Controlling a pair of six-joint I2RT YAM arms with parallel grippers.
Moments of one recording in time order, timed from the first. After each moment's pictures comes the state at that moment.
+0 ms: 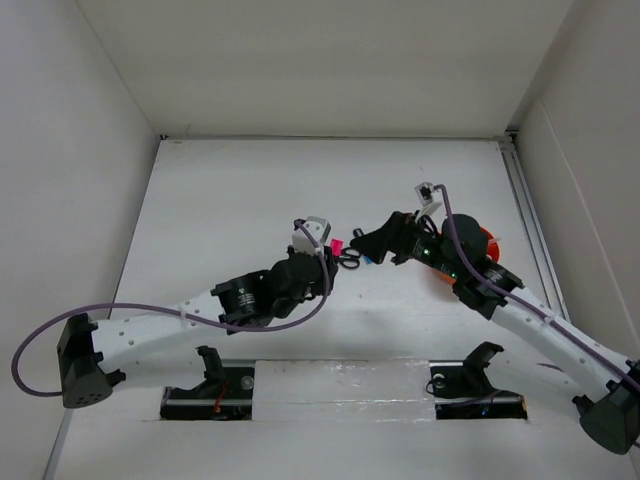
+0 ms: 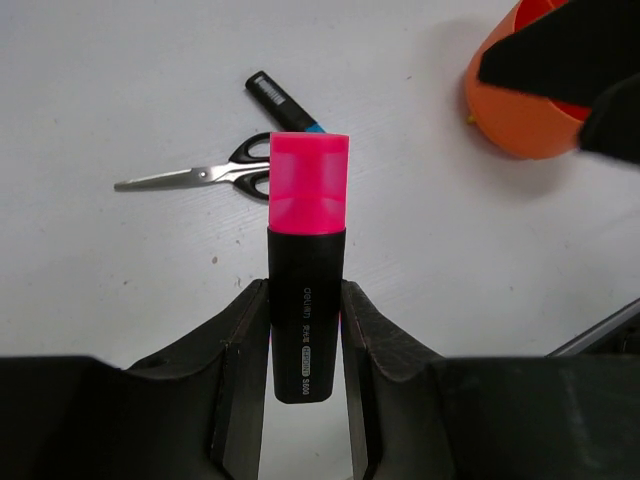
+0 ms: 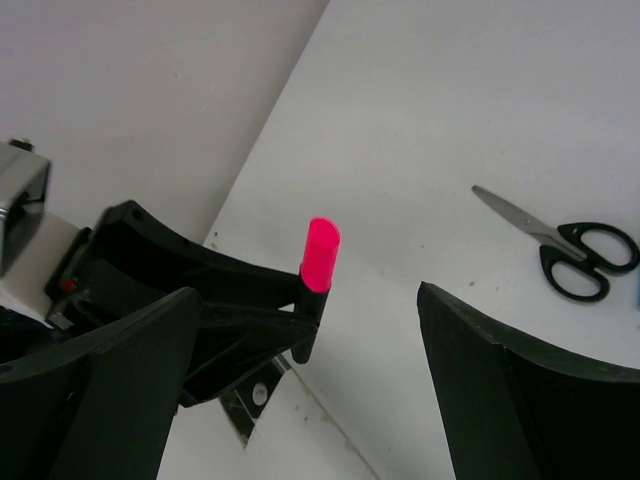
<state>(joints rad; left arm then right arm) -1.17 1.06 0.84 -0.31 -0.54 -0.57 0.63 0.90 0.76 0.00 -0.26 0.72</state>
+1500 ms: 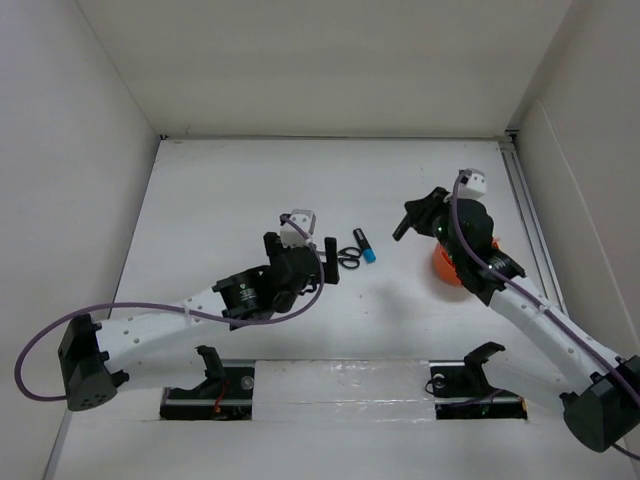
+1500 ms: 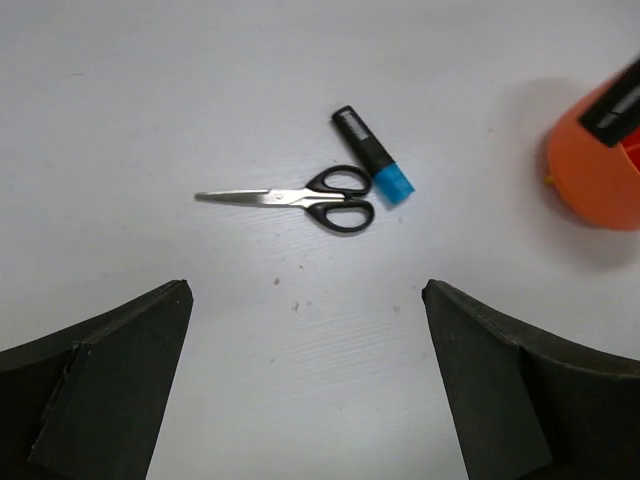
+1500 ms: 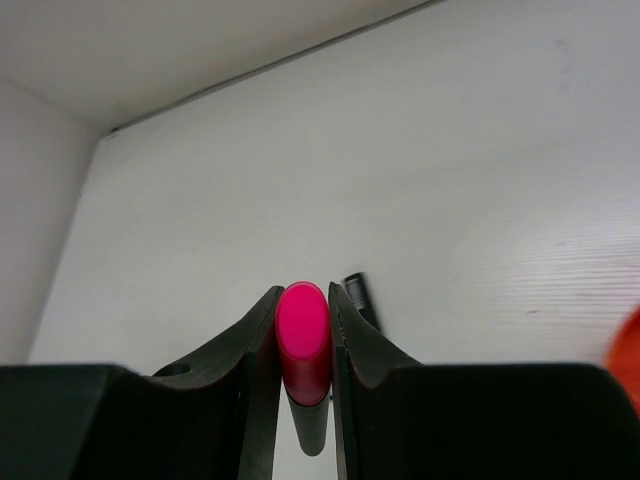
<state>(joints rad) -1.14 1.07 0.83 -0.30 -0.68 -0.59 0.53 0.98 0.78 0.00 0.20 0.63</state>
